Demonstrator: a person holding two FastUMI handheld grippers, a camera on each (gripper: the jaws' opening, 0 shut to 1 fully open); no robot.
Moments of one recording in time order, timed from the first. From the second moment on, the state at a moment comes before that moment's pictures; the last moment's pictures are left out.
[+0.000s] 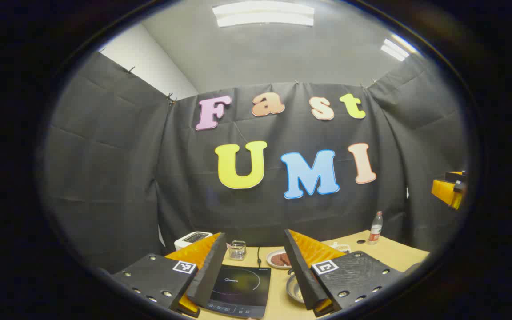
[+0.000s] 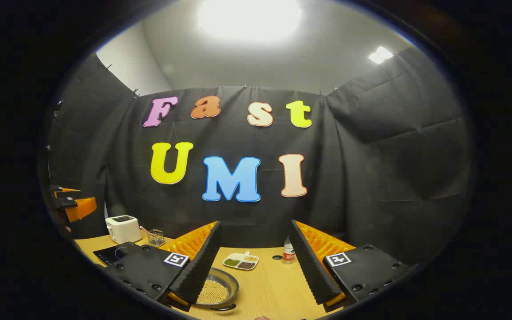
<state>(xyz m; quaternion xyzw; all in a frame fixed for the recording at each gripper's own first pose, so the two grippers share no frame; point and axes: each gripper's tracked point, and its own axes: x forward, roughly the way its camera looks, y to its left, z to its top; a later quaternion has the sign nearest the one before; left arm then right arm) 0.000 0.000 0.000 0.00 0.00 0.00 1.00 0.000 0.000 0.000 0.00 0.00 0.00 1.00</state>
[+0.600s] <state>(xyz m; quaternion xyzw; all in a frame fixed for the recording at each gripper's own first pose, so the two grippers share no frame) -0.004 -0.005 0.006 0.01 -0.01 0.00 1.00 0.003 -0.006 -0.004 0.02 0.01 -0.01 1.00</state>
